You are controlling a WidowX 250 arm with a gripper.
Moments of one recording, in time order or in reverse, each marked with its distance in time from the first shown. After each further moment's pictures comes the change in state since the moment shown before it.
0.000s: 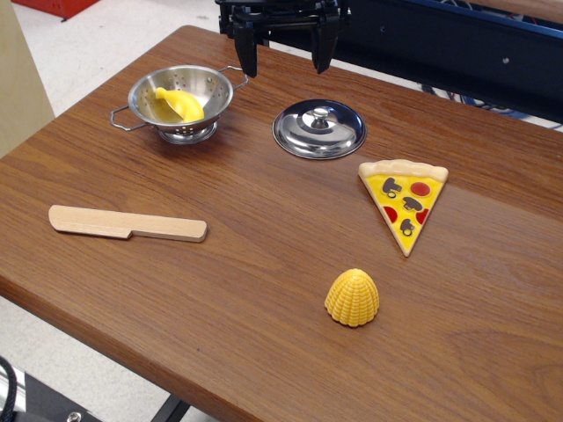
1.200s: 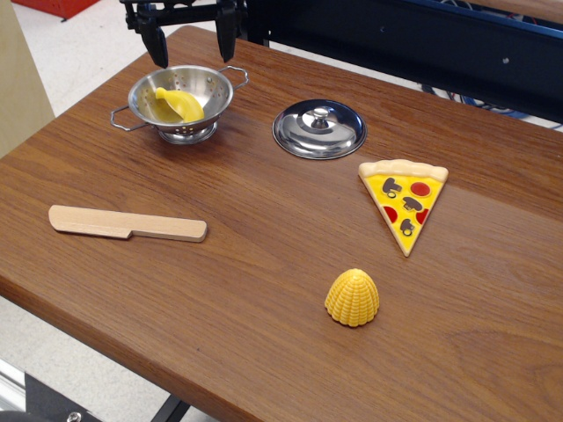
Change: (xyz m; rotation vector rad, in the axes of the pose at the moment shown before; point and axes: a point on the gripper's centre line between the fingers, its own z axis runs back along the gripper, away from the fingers) arm 0.050 0.083 -0.025 0.000 -0.015 0.033
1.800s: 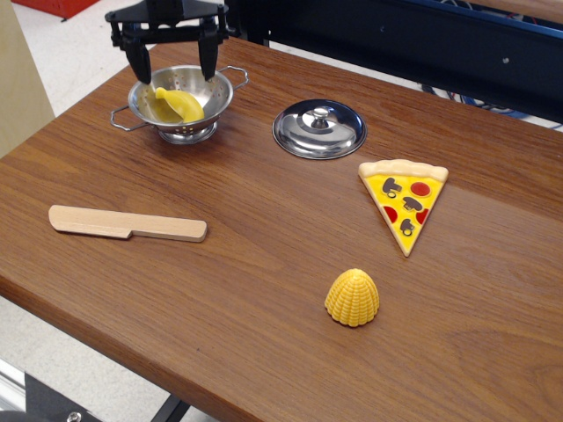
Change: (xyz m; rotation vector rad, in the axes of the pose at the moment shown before) arm 0.003 0.017 -0.021 0.038 -0.012 0.006
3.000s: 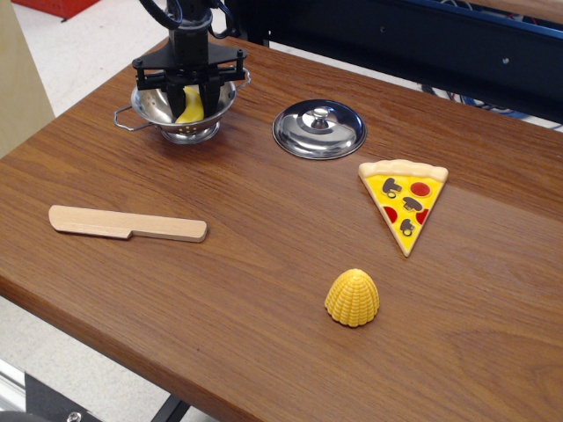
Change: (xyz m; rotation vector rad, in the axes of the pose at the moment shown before) arm -0.010 -0.016 -0.042 0.070 -0.018 0.111
